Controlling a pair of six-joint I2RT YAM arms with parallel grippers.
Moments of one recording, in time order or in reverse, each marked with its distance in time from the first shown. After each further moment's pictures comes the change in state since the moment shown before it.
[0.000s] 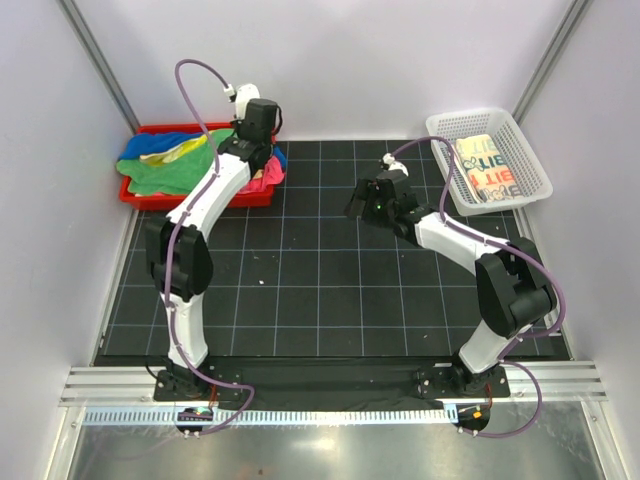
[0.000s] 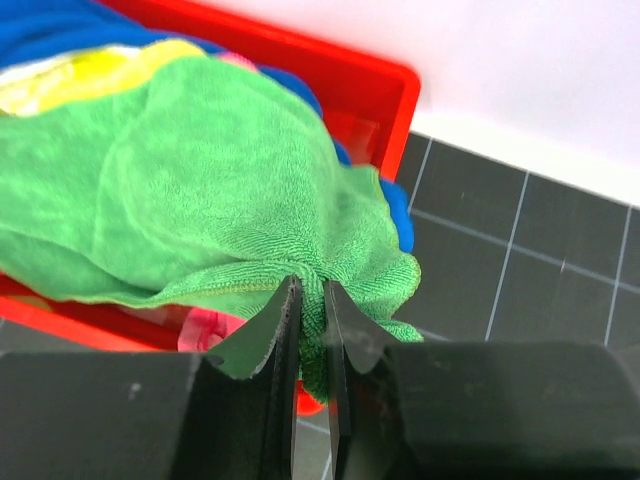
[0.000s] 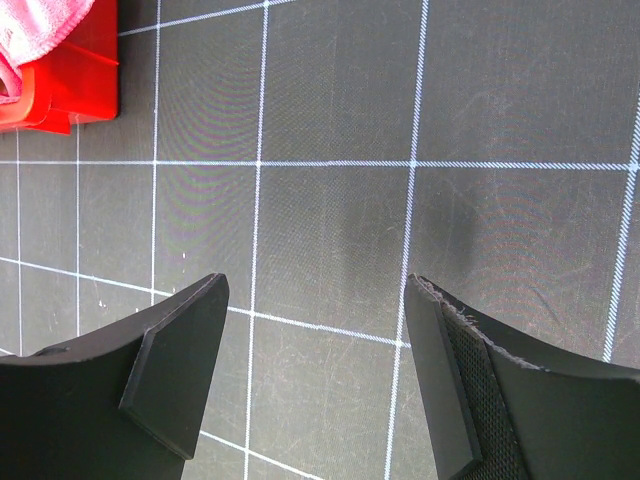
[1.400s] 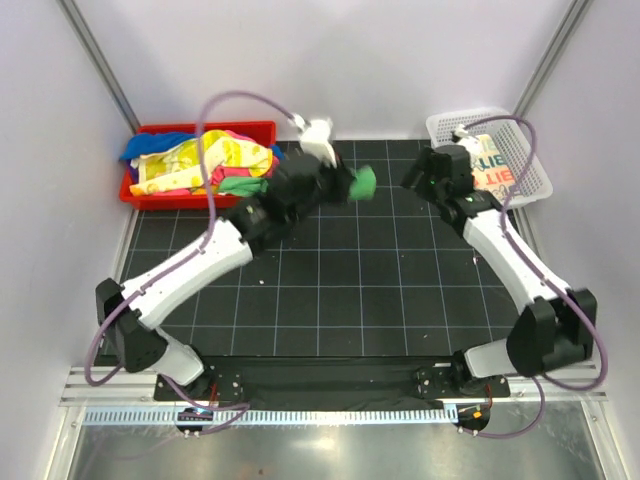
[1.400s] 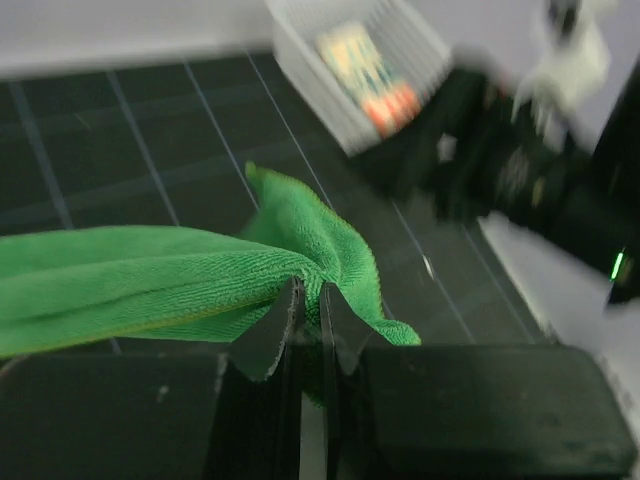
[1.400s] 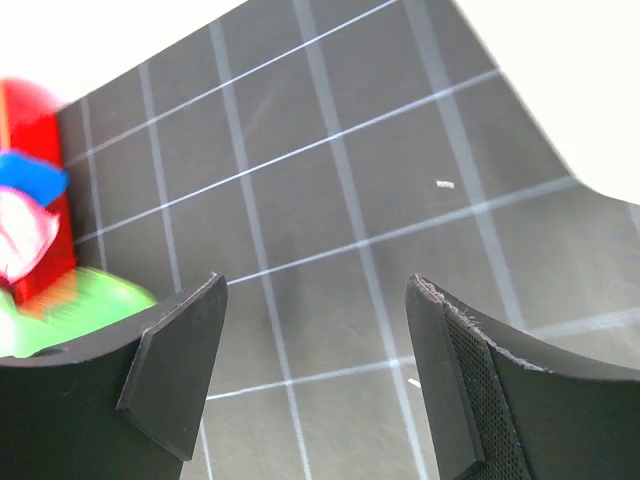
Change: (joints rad) left arm -0.464 -0.497 -0.337 0.202 0.339 -0.030; right arm -0.192 -0.251 0.108 -0.267 0.220 -0.023
